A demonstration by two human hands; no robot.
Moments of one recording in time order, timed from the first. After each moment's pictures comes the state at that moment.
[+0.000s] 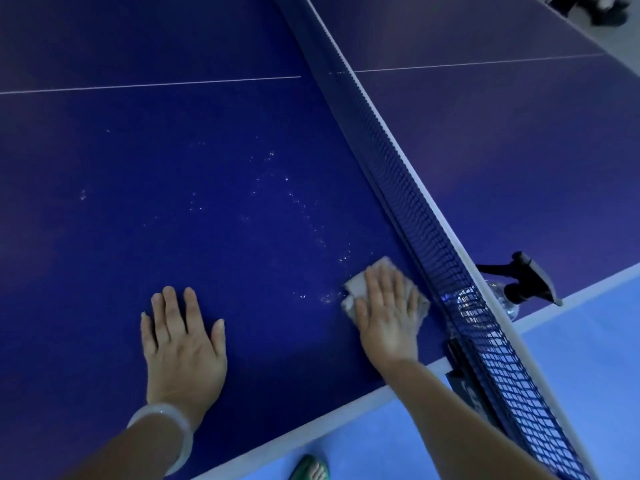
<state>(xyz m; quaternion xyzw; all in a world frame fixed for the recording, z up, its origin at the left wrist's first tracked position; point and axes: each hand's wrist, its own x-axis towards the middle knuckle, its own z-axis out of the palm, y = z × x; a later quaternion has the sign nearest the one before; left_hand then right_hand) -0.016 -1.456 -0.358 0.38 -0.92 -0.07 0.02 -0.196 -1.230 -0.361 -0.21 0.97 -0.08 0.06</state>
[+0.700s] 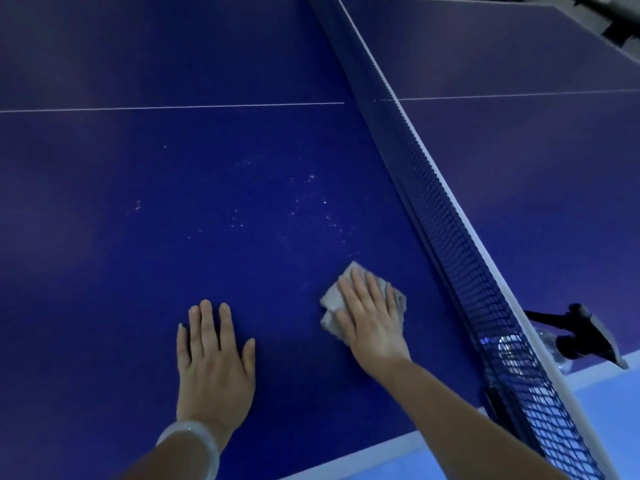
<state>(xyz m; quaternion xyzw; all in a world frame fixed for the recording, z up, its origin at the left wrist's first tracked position) -0.018 -1.459 -0.359 0.38 -0.92 -0.04 -0.01 -0.214 -1.297 -0.364 -0.39 0.91 -0.10 0.12</state>
